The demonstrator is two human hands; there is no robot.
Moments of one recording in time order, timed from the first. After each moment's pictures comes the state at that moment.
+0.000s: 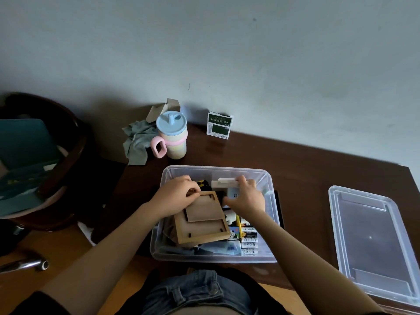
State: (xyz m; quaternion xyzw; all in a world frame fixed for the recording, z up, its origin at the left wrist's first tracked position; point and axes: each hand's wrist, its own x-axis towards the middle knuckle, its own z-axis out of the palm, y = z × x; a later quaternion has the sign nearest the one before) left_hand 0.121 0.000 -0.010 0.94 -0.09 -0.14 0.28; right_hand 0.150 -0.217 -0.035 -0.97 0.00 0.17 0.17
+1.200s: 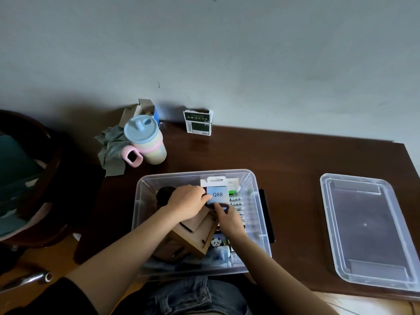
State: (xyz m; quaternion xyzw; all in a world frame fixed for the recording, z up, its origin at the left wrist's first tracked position) left_hand 0.166 -0.081 -0.036 0.97 -0.09 -0.21 0.12; right_hand 0.123 -0.218 -0.073 -0.73 0.26 0.29 0.56
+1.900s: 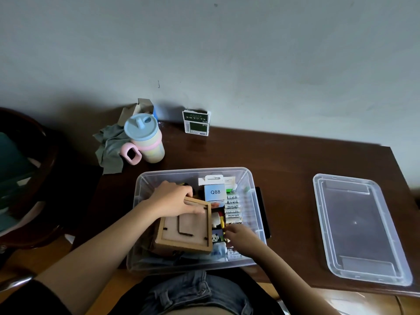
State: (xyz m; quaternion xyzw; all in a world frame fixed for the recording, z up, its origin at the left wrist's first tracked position) left_hand 0.161 -0.040 -0.024 0.96 -0.17 -0.21 0.09; right_hand 0.093 -0.263 -0.062 -0.83 0.08 0.42 0.35
